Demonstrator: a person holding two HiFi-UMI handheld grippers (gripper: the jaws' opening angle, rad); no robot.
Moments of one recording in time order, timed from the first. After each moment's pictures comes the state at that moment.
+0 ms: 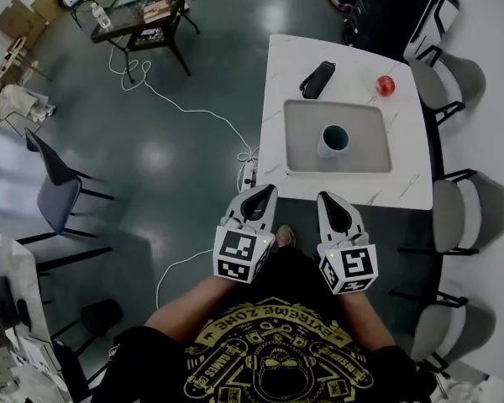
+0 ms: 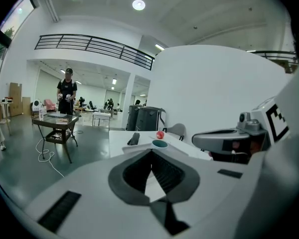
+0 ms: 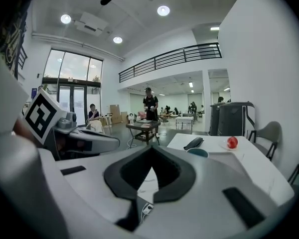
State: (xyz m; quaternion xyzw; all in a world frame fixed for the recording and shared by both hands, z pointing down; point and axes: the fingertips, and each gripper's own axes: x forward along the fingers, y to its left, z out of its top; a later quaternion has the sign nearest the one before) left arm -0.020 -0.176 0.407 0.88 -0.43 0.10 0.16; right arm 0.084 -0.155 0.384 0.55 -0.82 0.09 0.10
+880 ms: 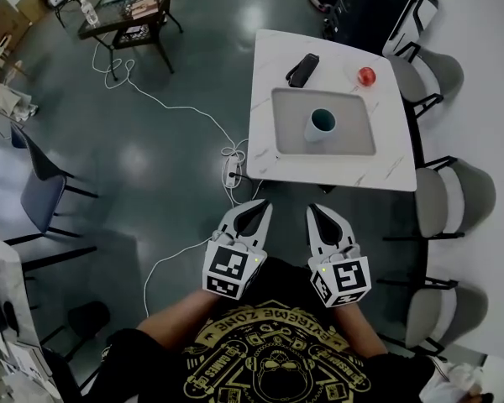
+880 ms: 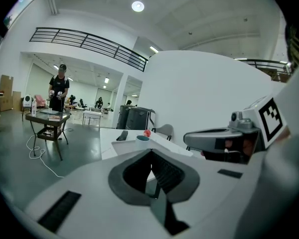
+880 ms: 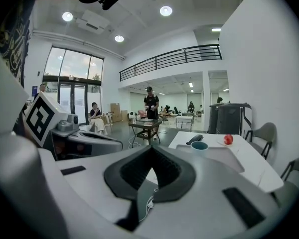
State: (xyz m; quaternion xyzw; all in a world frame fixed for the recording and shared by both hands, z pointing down) left arm -0.027 -0.088 0.391 0.91 -0.38 0.09 0.16; right arm 0.060 -0.070 0.369 0.56 -0.82 0.09 0.11
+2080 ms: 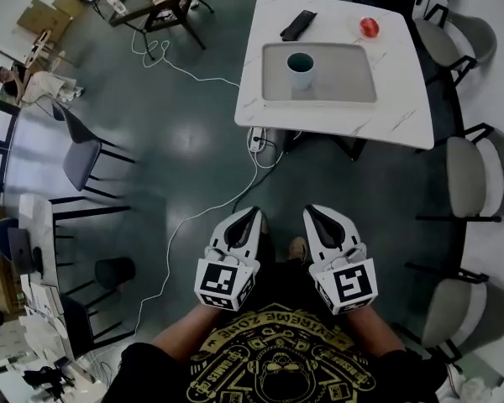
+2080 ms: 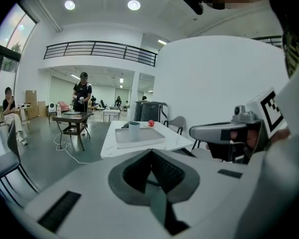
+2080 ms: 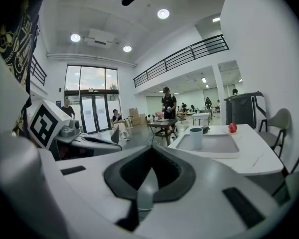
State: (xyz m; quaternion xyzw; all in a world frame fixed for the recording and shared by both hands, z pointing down) left arm 0.057 0.080 0.404 0.84 -0.49 0.13 0.16; right arm 0.160 0.076 0.369 0.45 -0.88 0.11 0.08
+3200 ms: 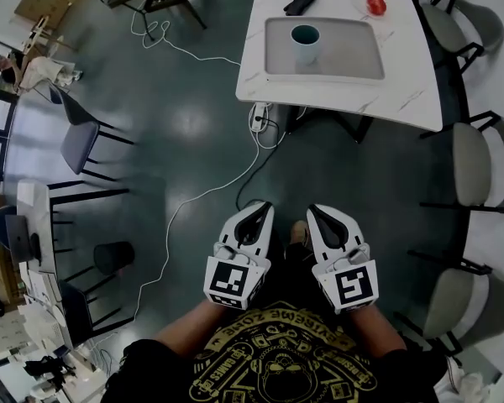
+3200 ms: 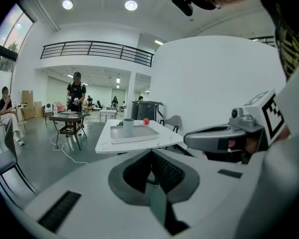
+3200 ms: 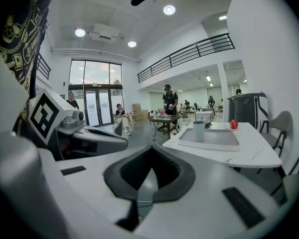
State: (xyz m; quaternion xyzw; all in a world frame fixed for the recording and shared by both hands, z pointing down) left arm 0.076 0.115 0.424 0.86 -0.48 0.13 0.15; right arm 0.152 0.119 0.404 0.43 -0.89 0.11 0.10
